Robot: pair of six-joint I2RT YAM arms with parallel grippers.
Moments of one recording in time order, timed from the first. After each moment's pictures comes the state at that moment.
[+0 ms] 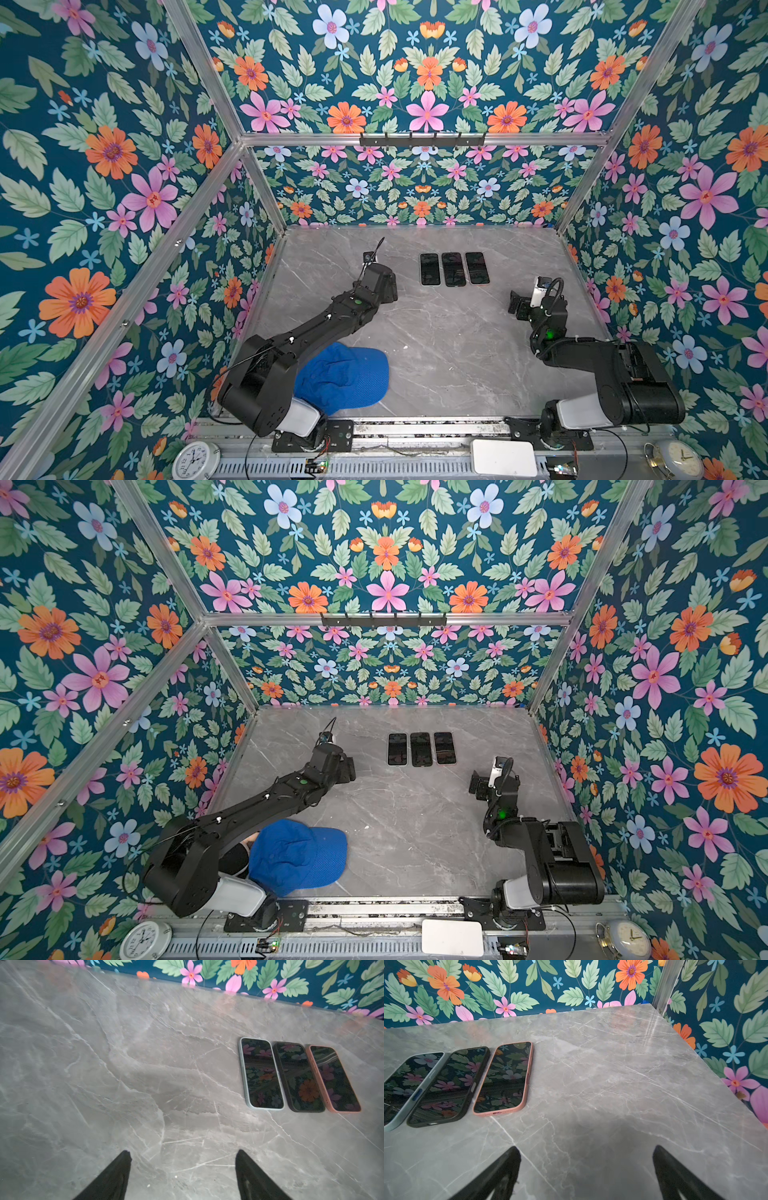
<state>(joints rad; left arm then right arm) -0.60 1.43 0.88 -0.15 -0.38 -0.46 -0.02 1.44 0.31 0.76 0.06 0.08</state>
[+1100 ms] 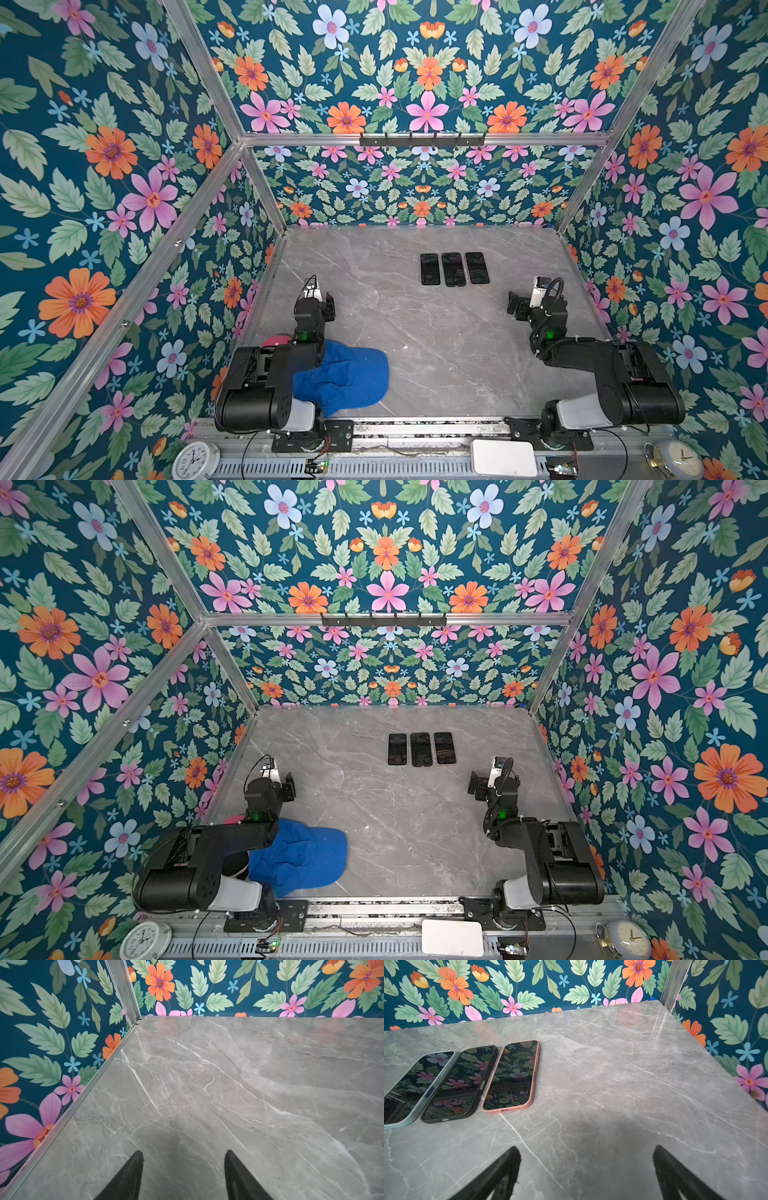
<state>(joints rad) -0.02 1.46 0.31 0.82 -0.16 0.00 -0.02 1.44 0.31 0.76 0.04 0.09</state>
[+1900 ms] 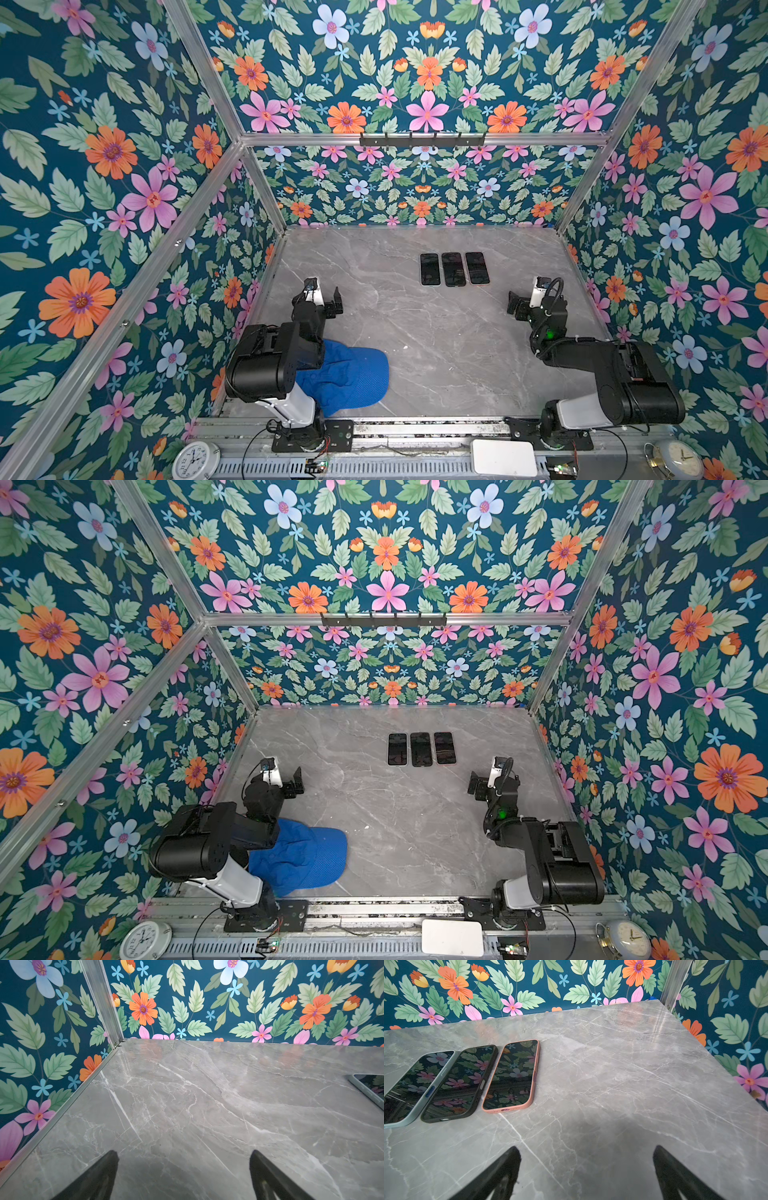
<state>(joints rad) 0.01 1.61 0.29 1.11 -0.04 0.00 -0.02 1.44 0.31 0.76 0.04 0.09</state>
